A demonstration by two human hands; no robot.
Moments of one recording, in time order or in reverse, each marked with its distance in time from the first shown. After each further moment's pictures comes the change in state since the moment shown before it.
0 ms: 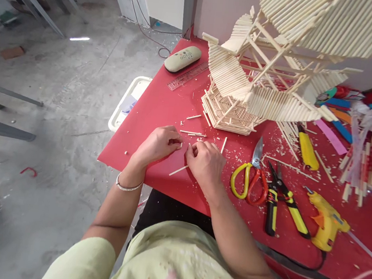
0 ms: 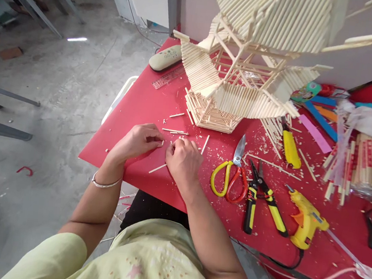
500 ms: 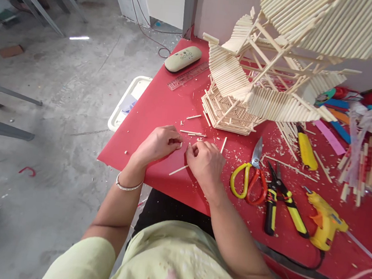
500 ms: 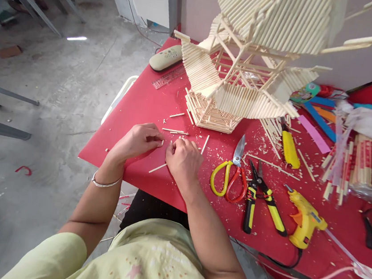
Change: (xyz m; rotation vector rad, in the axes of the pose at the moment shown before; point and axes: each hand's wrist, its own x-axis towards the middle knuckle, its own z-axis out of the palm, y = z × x) left_hand 0.000 0.001 -0.001 -0.002 -0.003 0.004; right_hand 0.001 0.000 -0.001 0.012 -0.007 0.028
